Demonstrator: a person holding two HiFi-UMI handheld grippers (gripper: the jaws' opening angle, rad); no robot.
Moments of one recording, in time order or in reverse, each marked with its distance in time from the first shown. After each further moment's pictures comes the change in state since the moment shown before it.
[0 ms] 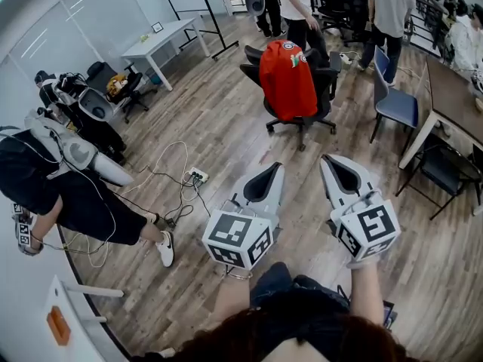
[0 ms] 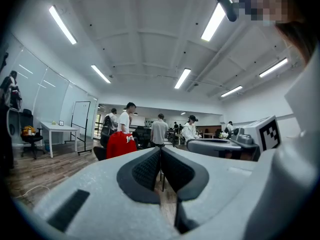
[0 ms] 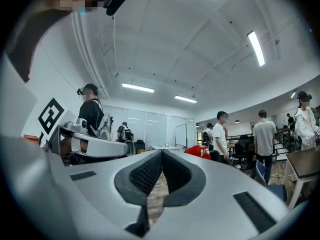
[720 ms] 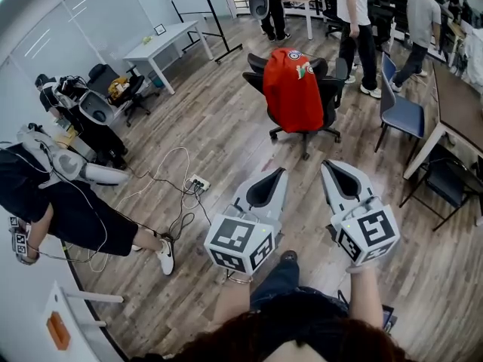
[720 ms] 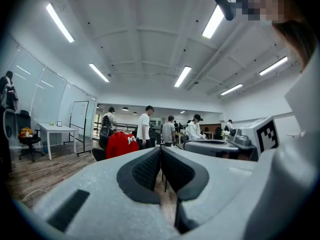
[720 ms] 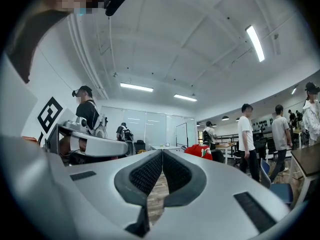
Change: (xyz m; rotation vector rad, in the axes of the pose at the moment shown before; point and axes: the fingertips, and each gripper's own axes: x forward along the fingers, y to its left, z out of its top) left arm 0.048 0.036 0.001 0.015 0.014 -0.011; right arm 0.055 -0.032 -0.013 0.025 0.001 0.012
